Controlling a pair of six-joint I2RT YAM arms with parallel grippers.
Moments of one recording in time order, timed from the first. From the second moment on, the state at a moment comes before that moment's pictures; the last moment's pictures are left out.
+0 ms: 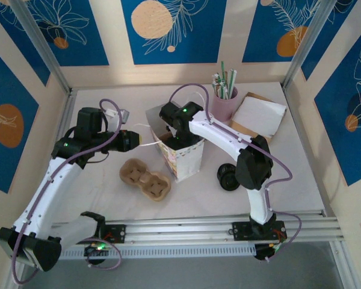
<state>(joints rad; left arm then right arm) -0.30 1.06 1.15 -0.80 0.55 -0.29 0.79 2.00 1.87 -1.35 -0.03 0.32</state>
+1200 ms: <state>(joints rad) -0.32 1.07 1.15 -0.80 0.53 -0.29 0.79 2.00 1.98 -1.41 -0.02 0.33</state>
